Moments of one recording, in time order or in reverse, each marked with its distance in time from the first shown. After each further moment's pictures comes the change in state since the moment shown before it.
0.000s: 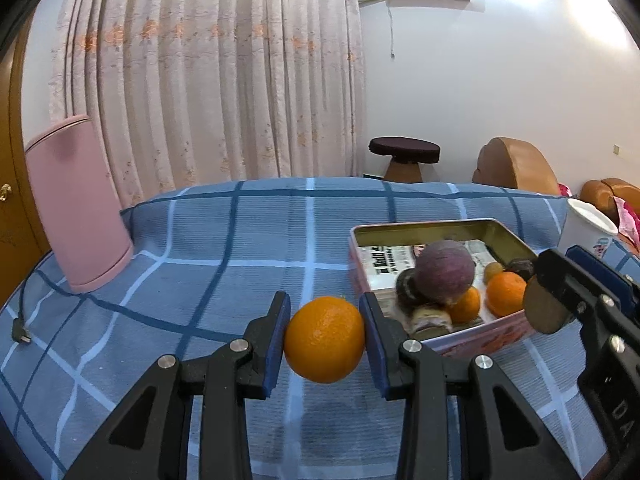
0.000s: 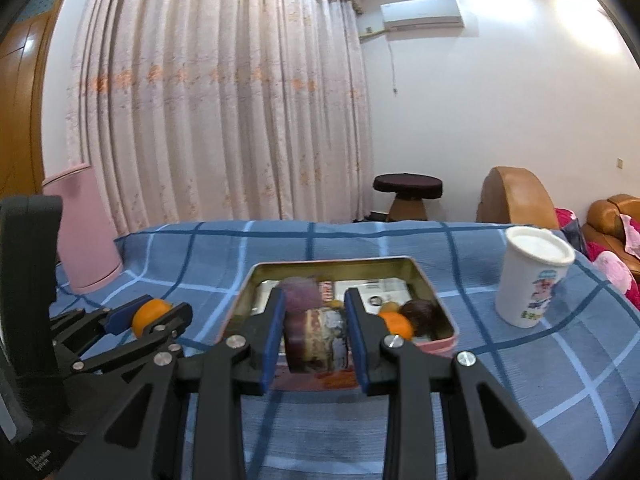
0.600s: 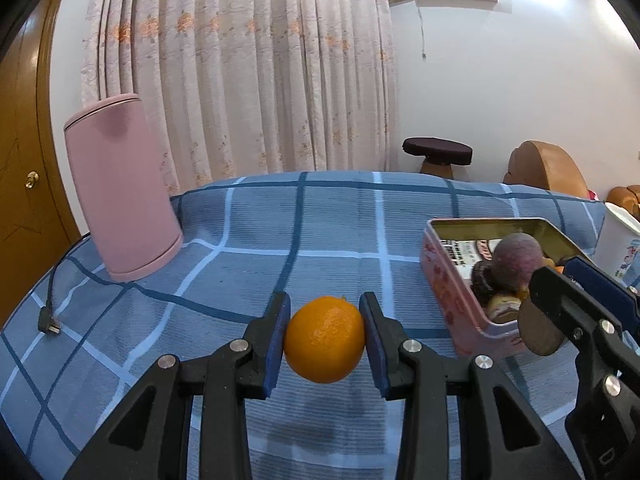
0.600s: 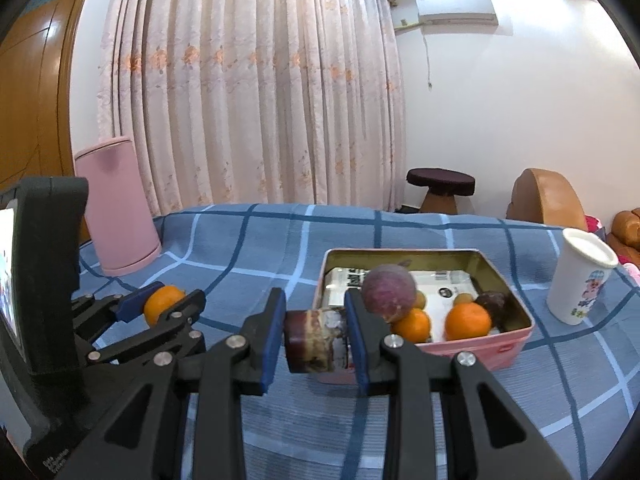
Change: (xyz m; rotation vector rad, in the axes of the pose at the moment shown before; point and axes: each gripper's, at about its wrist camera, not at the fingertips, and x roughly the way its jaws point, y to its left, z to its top) left arm -0.004 0.054 -0.012 -0.032 0.001 0.104; right arm 0.012 0.064 -0.008 -0.055 0.039 0.102
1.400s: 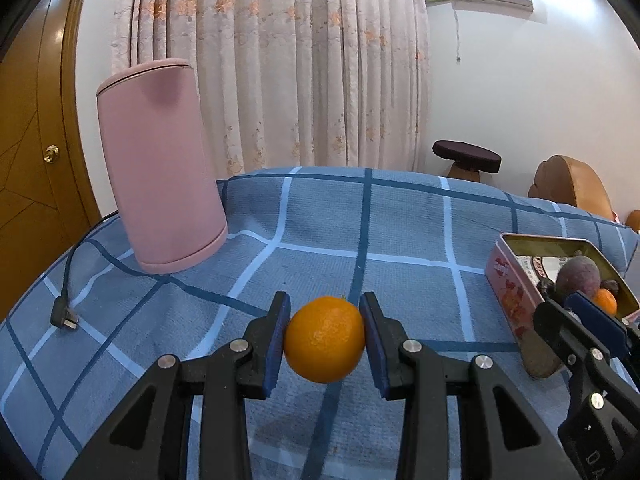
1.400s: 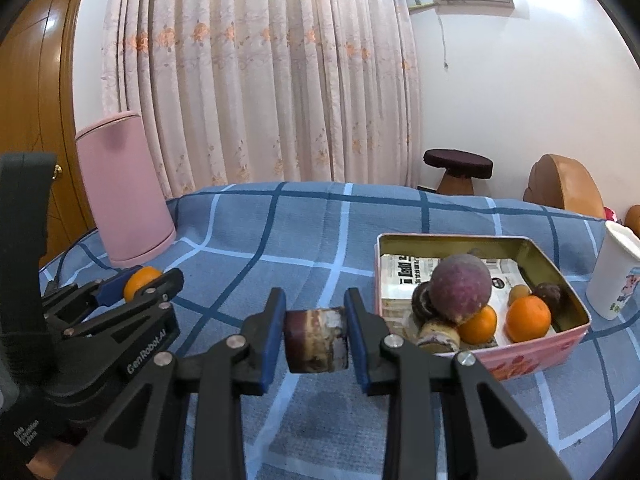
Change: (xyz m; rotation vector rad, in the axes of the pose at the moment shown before) left arm 0.016 0.061 0.003 -0.079 0.021 0.070; right arm 0.041 0.040 0.001 -0.003 0.080 0.048
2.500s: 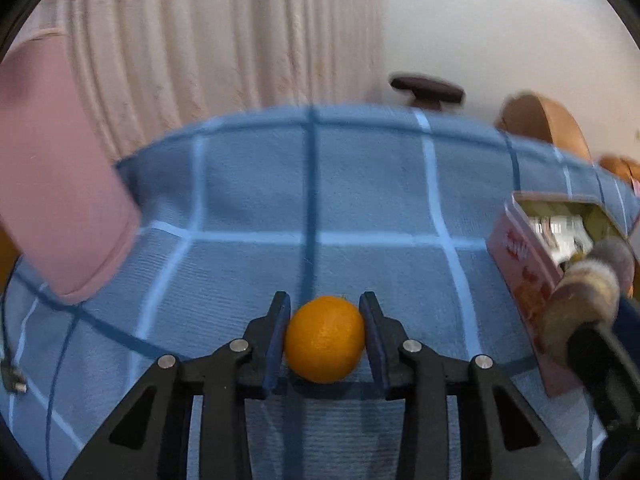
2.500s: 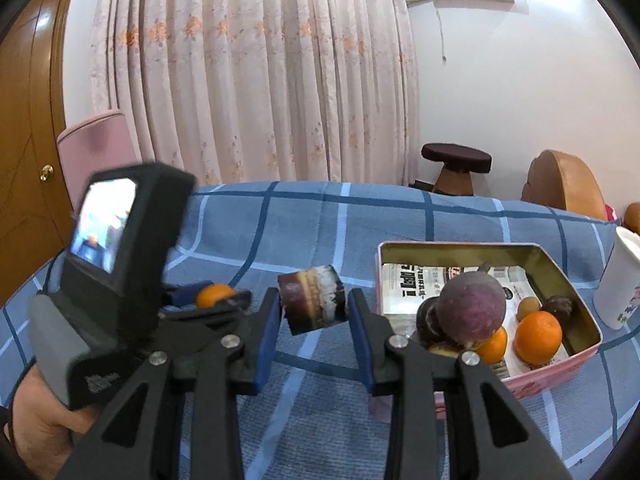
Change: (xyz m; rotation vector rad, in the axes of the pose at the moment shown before) left arm 0.081 -0.022 0.028 0.098 0.200 -0.132; right arm 0.024 0.000 0.015 -0.001 0.024 -0.014
